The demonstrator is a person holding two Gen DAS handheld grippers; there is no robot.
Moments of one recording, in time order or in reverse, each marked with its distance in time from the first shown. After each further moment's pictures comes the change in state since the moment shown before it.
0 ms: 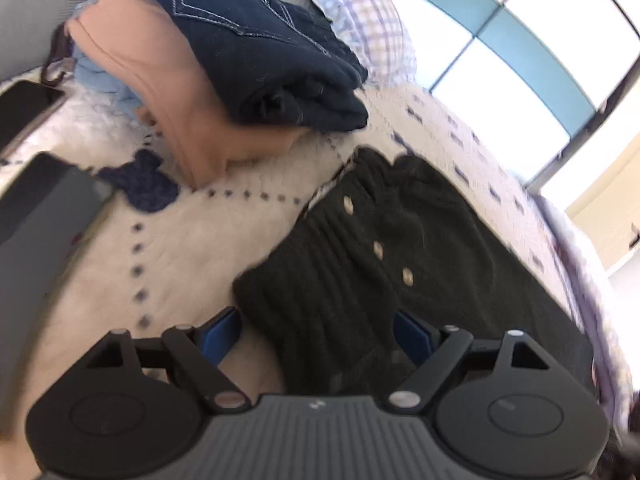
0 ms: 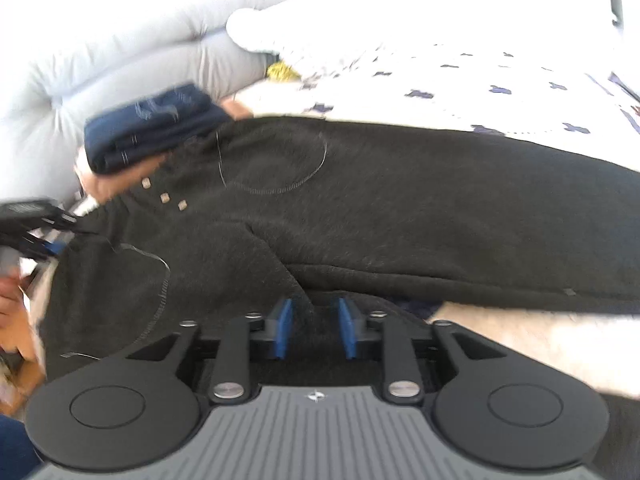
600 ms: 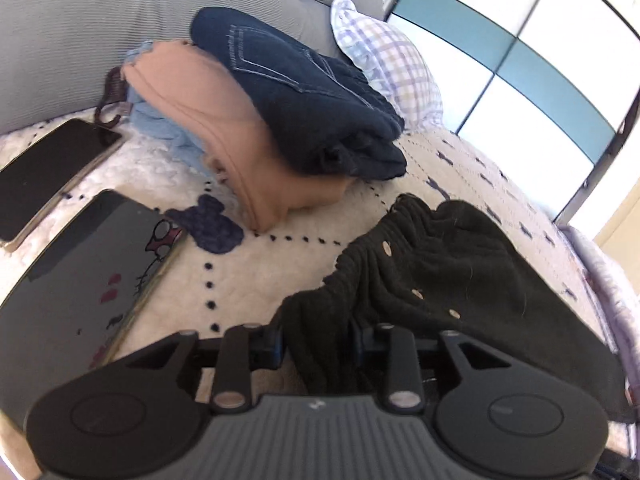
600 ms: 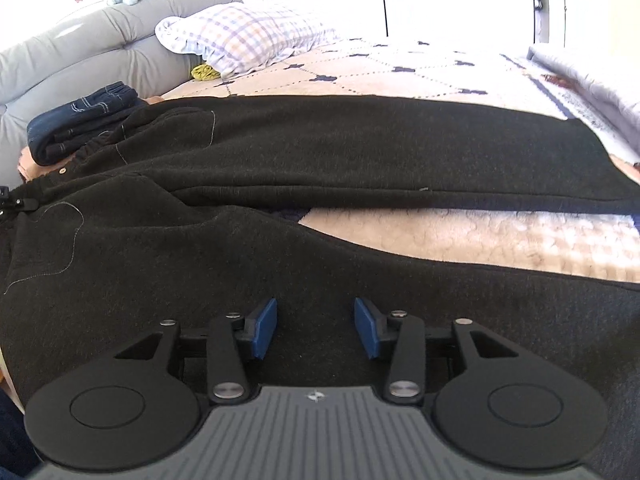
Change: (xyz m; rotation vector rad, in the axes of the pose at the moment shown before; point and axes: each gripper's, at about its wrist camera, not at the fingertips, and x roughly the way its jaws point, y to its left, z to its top) left arm -0.042 0.017 -0.010 0.012 -0.140 0.099; right arm -0.026 -0.054 -0.052 0.041 -0.015 -0.214
